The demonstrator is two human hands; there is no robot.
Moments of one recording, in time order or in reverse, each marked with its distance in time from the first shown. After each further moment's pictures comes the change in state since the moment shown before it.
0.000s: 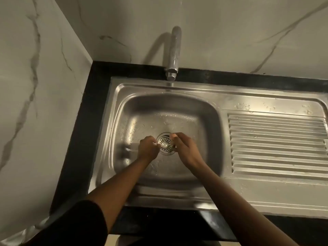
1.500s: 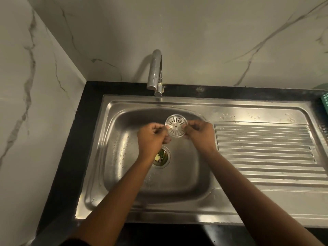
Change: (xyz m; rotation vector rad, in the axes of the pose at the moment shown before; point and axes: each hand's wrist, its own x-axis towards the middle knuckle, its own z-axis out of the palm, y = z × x) left_hand -0.022 0.105 -0.037 -0.787 0.193 0.156; right_hand 0.045 -0.029 -0.087 0.023 0.262 -0.187
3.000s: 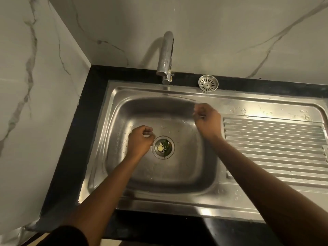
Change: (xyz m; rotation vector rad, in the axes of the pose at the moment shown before) left_hand 0.015 -0.068 -0.053 0.339 0.011 -0.098; right_hand 0.045 0.029 -0.001 -0.274 0.076 -0.161
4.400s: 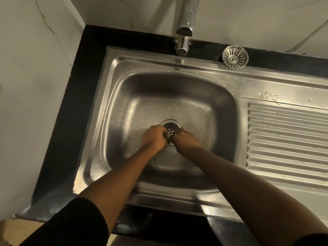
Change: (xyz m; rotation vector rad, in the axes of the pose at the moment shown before) left_hand 0.017 -0.073 0.068 0.661 -0.234 0.039; right_hand -0.065 0.072 0.128 -0.957 -0.796 -0.407
